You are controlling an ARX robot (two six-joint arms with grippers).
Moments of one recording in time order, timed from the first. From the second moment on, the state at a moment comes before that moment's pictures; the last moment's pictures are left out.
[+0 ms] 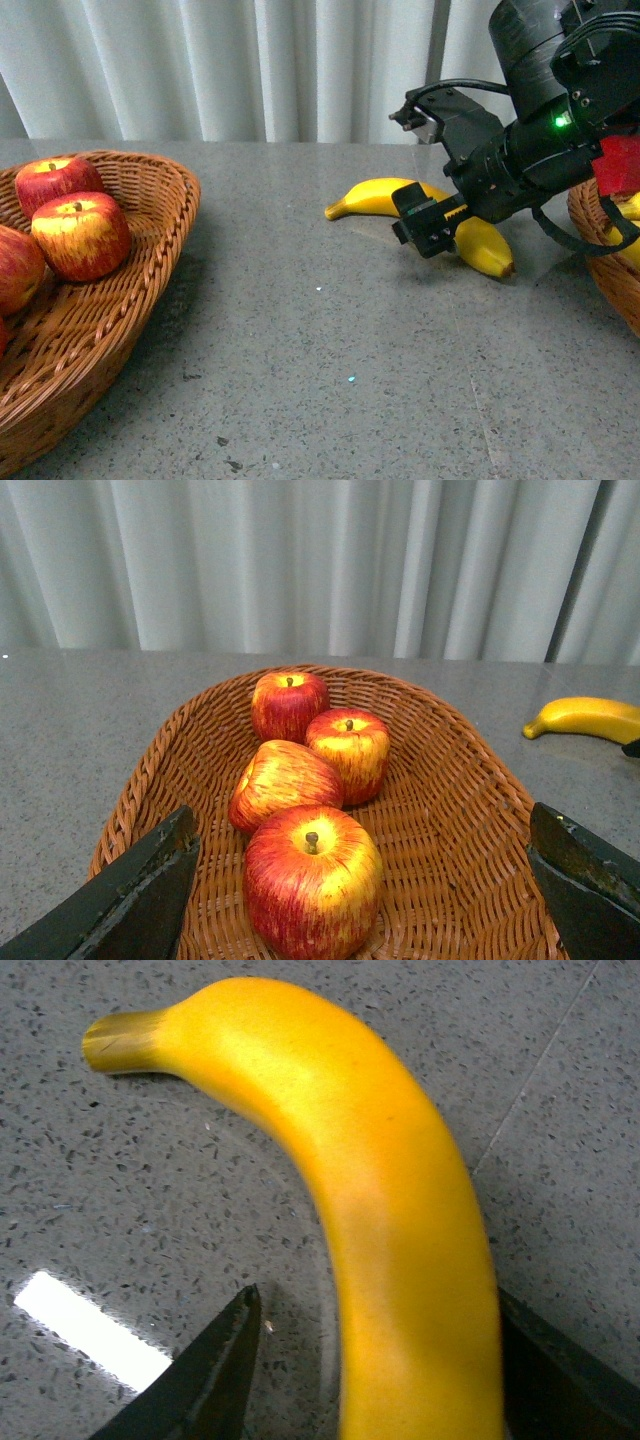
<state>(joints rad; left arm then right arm) 0.00 0.01 0.02 0.00 0.00 -0.01 0.31 2.10 1.40 -0.08 -0.12 -0.25</state>
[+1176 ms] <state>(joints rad) 0.00 0.01 0.02 0.00 0.00 -0.01 -0.11 1.58 0.95 0.26 -0.45 -0.01</state>
